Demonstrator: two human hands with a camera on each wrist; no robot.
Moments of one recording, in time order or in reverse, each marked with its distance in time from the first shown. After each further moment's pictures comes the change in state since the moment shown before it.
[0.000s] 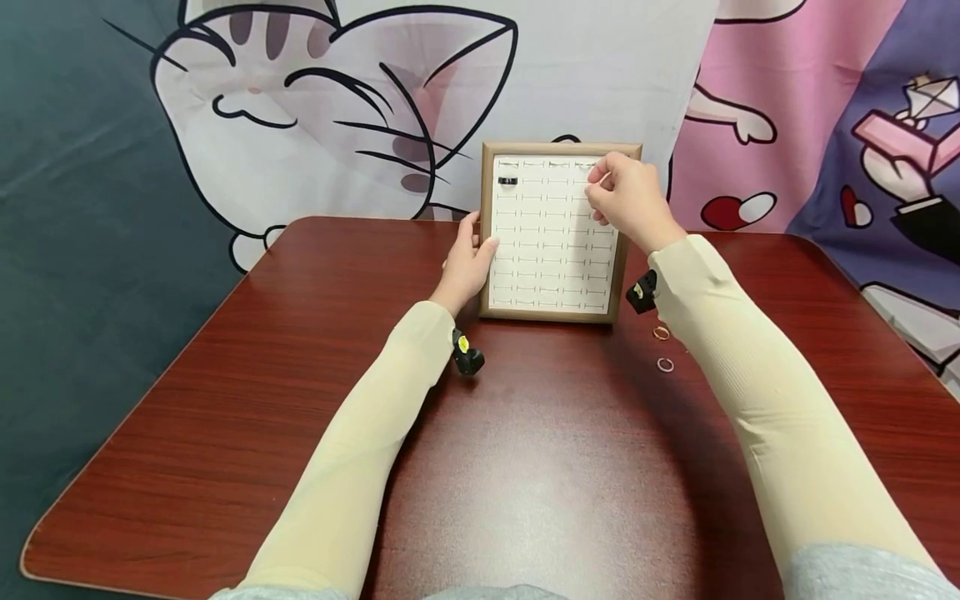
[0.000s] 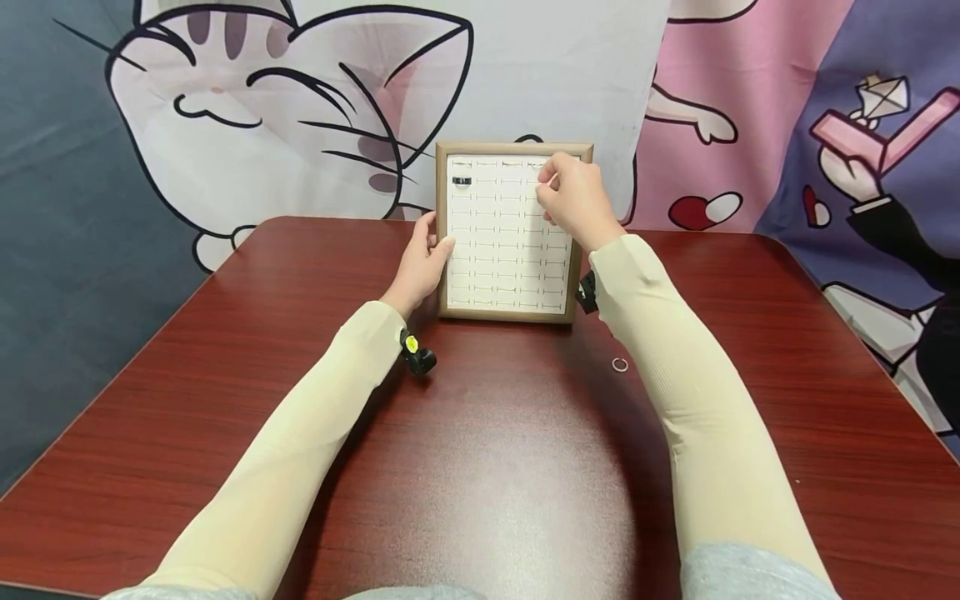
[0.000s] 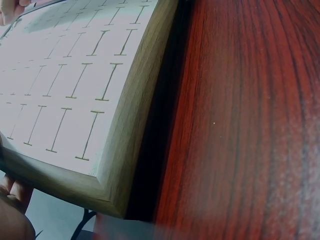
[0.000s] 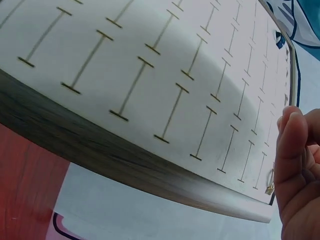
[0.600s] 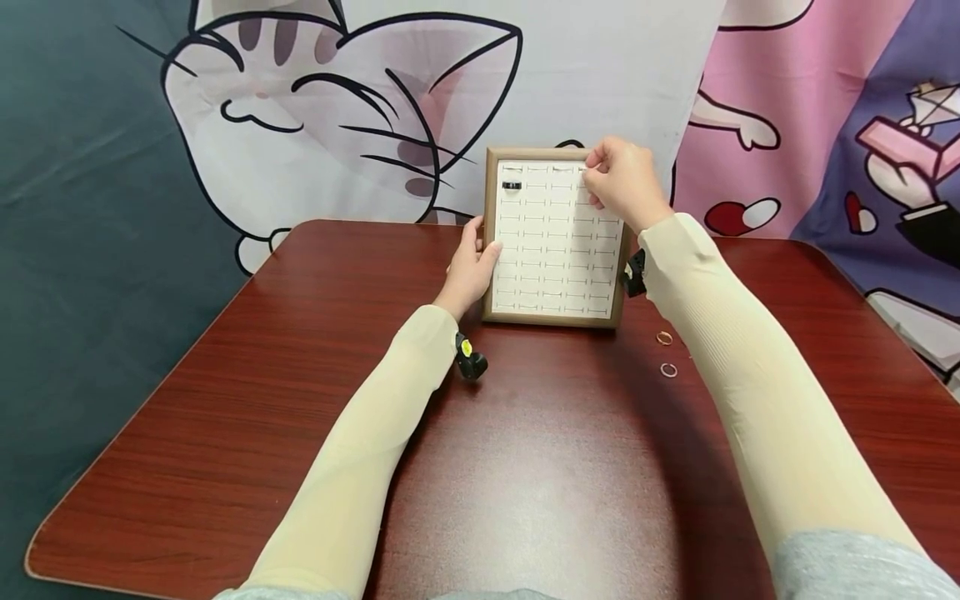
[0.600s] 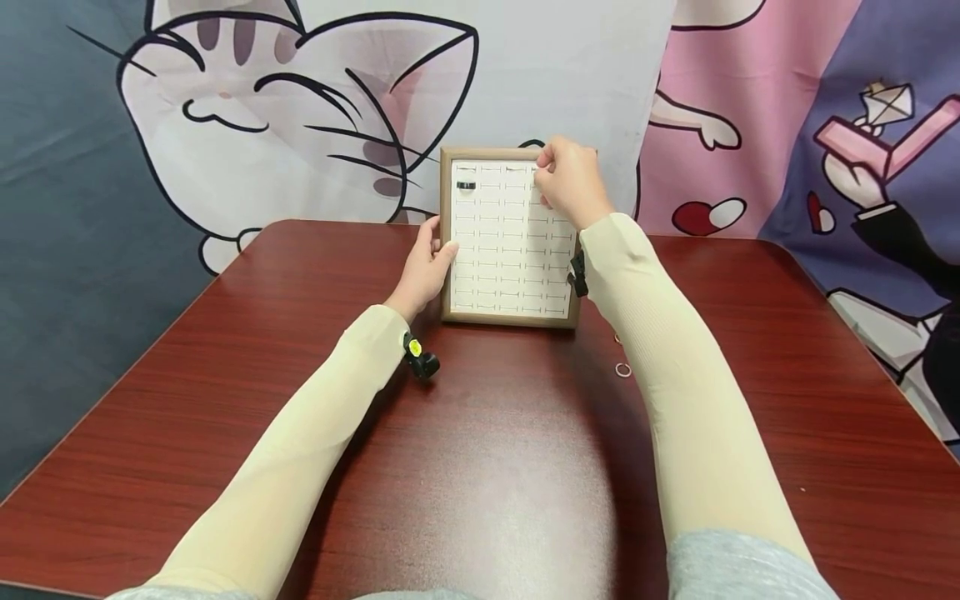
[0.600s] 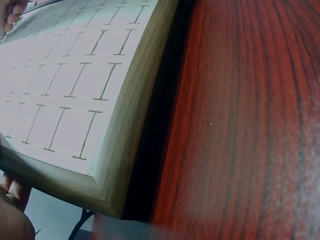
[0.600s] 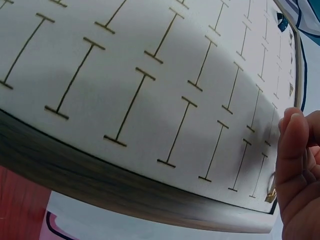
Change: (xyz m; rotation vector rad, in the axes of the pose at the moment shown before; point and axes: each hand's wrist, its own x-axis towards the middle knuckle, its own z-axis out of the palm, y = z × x) left_hand -0.001 -0.002 0.001 -0.036 0.000 0.004; right_hand 0.024 -0.012 -0.002 0.047 -0.008 0.078
